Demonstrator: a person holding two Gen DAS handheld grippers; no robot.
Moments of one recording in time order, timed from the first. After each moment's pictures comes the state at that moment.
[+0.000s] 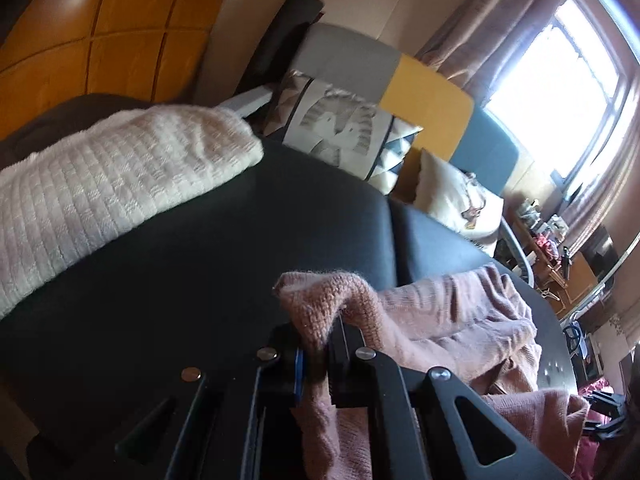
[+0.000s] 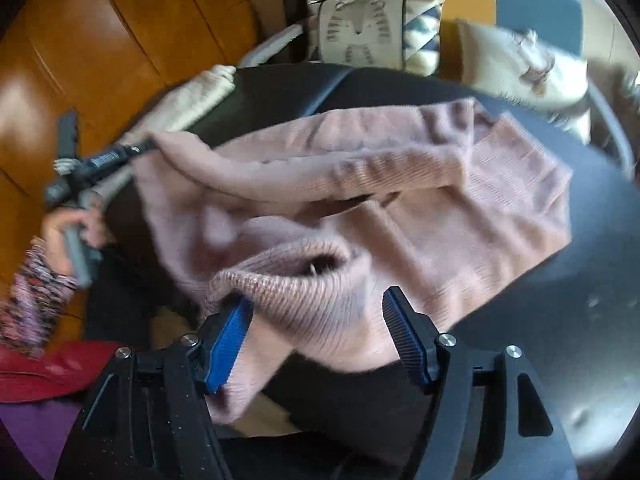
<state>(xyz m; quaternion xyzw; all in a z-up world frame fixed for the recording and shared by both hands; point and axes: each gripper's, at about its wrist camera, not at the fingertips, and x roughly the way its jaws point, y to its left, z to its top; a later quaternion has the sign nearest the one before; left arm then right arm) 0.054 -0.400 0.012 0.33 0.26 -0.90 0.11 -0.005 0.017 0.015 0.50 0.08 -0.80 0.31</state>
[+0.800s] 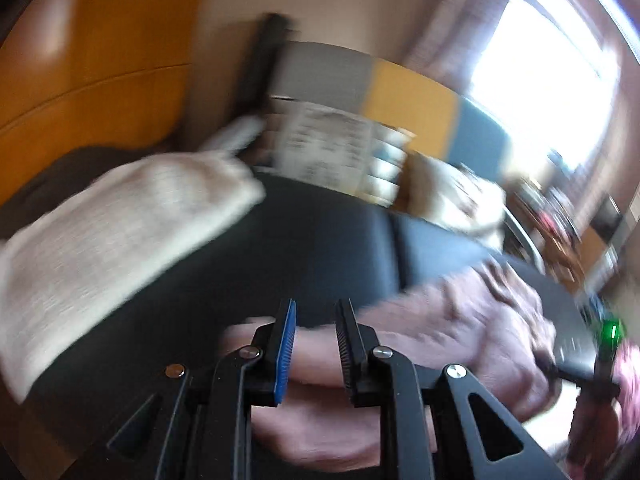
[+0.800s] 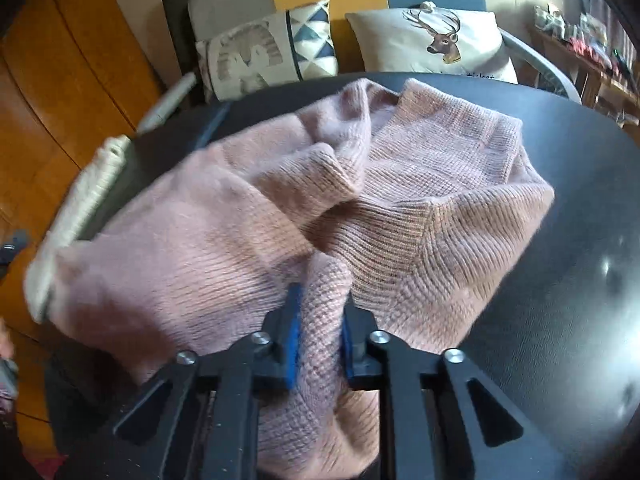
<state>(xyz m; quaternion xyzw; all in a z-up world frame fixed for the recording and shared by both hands) 0.045 -0.359 0.054 0.34 0.16 -0.93 0.06 -0.074 0.045 -0.053 0.48 -0.06 -0.85 0.22</state>
